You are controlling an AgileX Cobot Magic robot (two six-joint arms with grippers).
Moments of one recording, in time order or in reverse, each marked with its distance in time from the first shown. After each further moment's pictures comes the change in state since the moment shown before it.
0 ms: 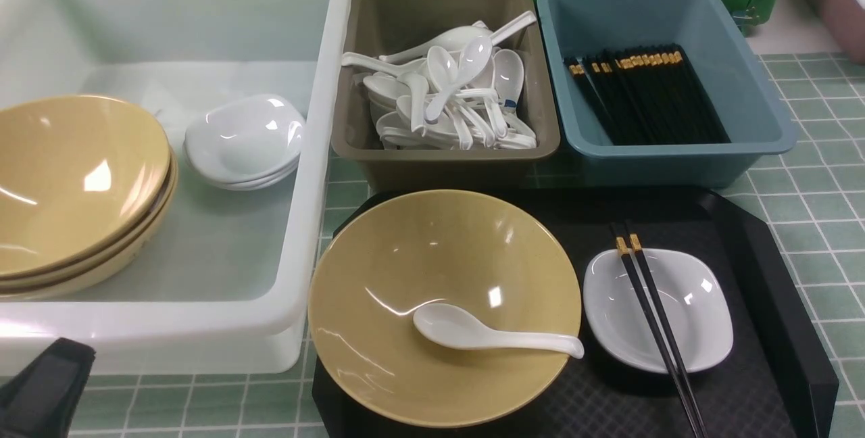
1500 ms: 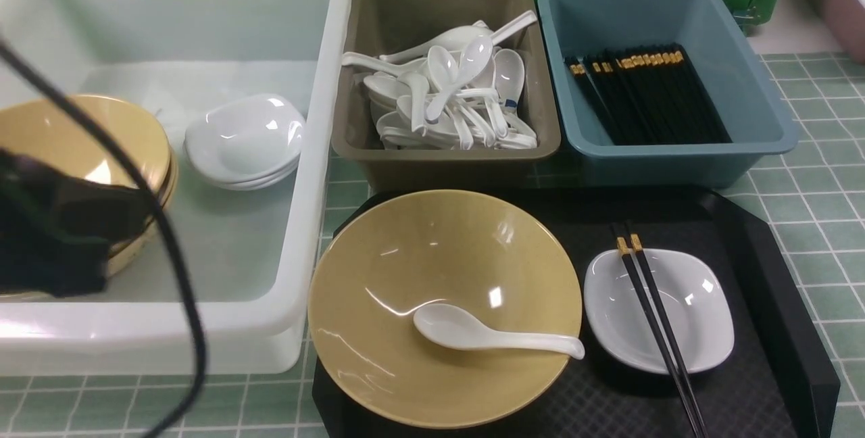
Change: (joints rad) right arm 0.167 0.849 -0.889 0.064 0.636 -0.972; left arm -0.283 0.890 -1.039 0.624 0.838 0.673
